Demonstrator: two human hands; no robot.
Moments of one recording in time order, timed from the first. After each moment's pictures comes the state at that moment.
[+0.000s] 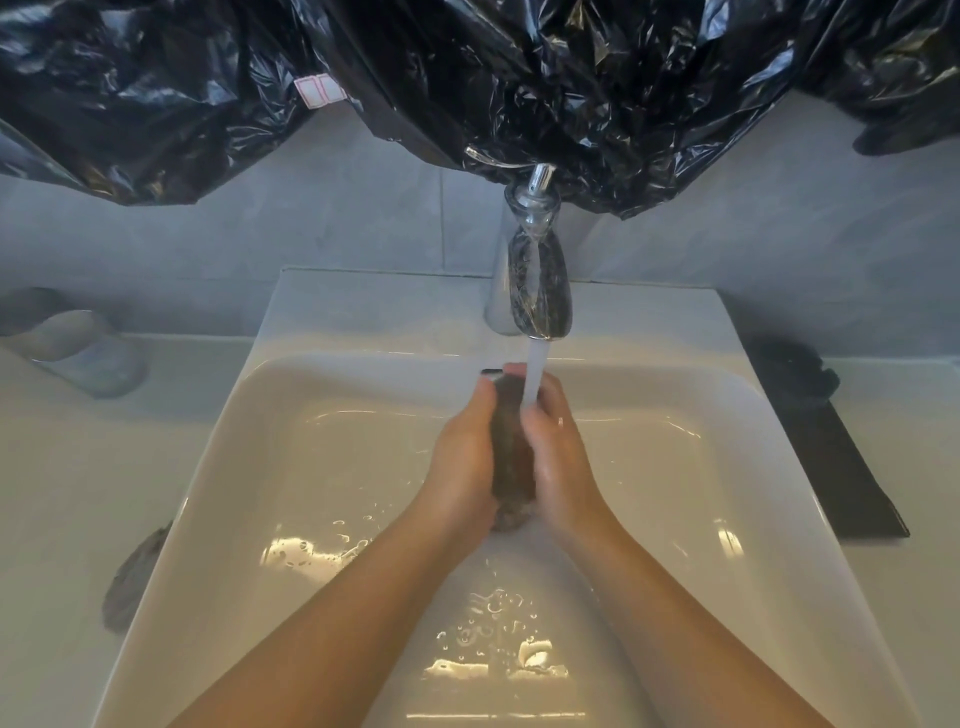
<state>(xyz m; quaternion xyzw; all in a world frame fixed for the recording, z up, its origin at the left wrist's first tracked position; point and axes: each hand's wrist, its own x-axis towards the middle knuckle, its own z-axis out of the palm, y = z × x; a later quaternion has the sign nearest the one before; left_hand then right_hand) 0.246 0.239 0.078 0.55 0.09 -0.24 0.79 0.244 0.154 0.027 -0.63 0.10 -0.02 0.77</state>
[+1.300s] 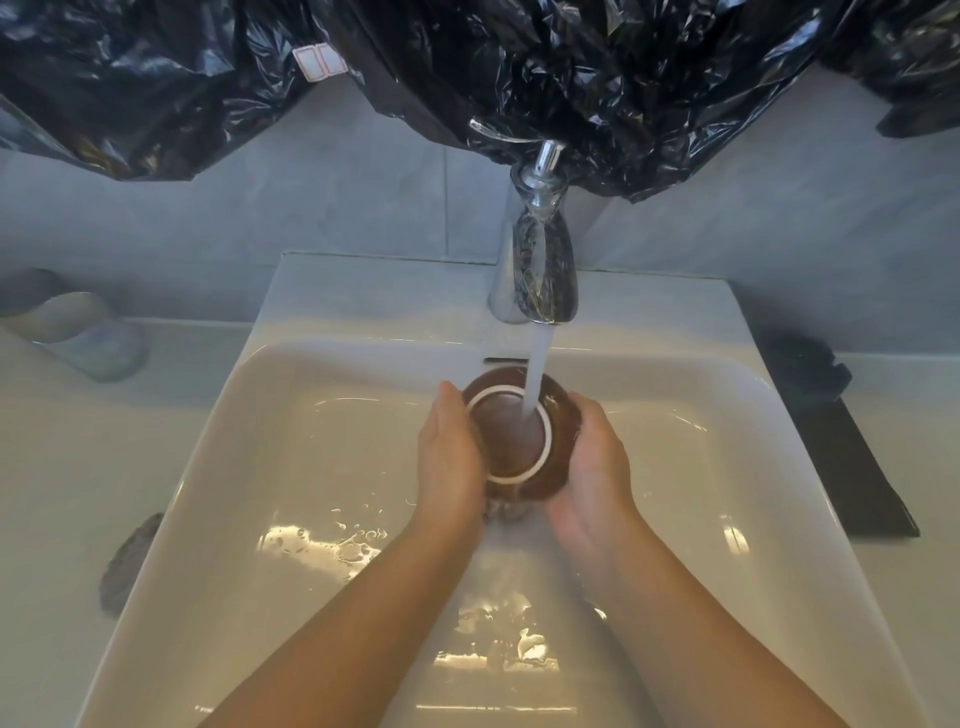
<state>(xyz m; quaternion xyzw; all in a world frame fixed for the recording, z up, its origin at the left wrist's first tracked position) 0.251 0.242 0.045 0.61 0.22 -0.12 0.75 0.232 0.148 0.063 -0.39 0.37 0.01 0.85</state>
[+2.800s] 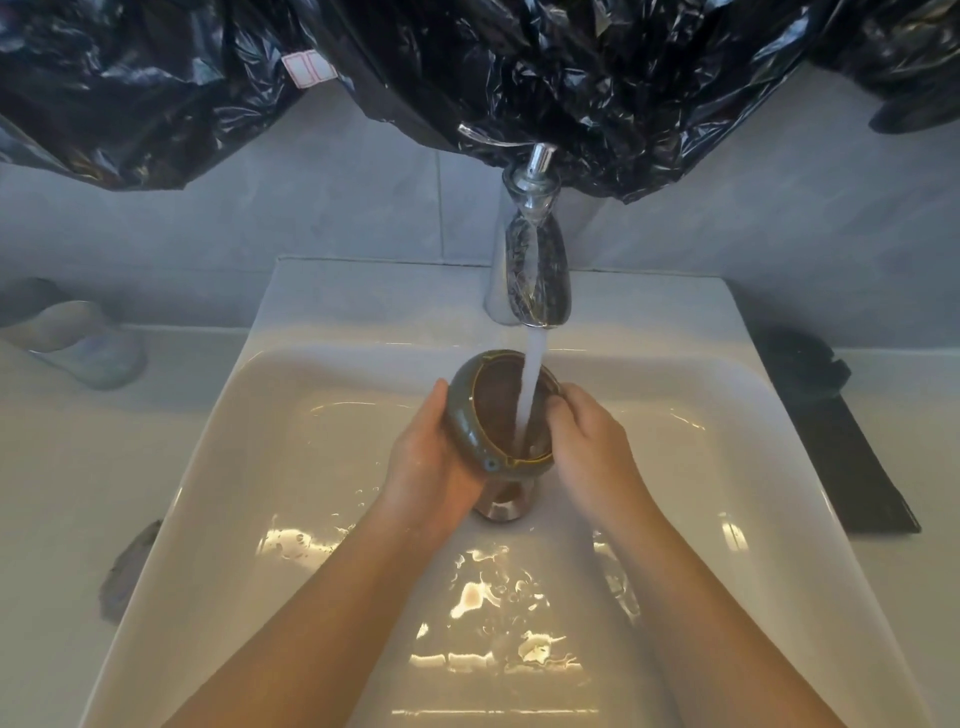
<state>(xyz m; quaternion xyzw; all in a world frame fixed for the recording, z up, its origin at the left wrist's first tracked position) 0.255 0.261 0.059 0.35 0.11 -0.28 0.89 0.229 0.126 0.060 -0.84 0.16 -0.01 0.52</state>
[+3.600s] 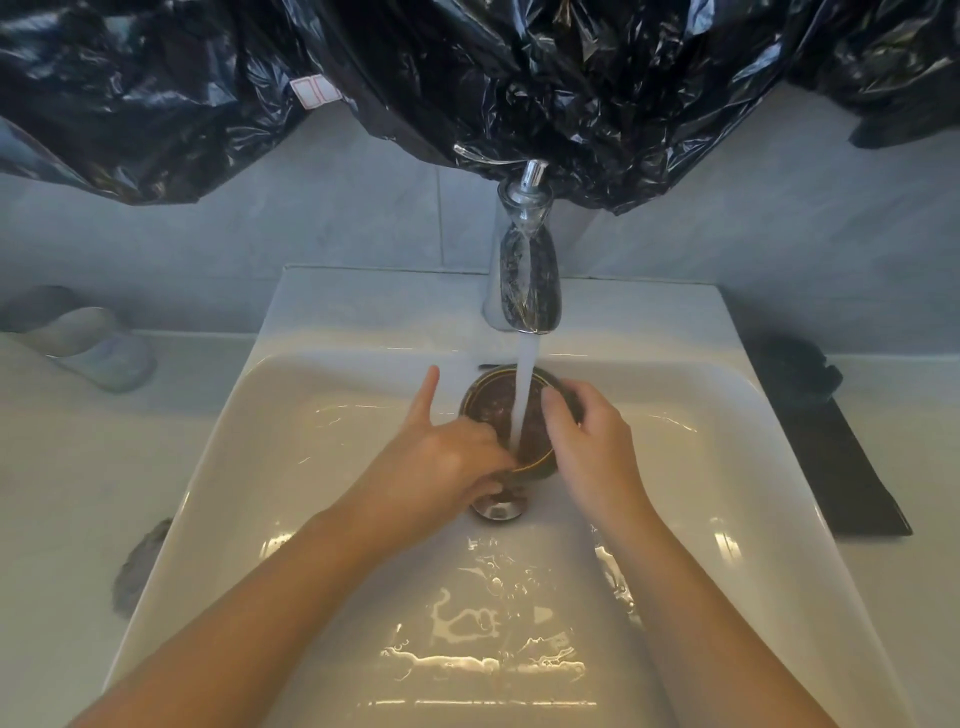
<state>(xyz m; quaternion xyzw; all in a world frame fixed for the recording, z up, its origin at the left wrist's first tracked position) 0.264 0.298 0.053 0.87 -0.47 0.10 0.12 0.231 0.120 0.055 -0.80 0.18 -0.08 0.57</state>
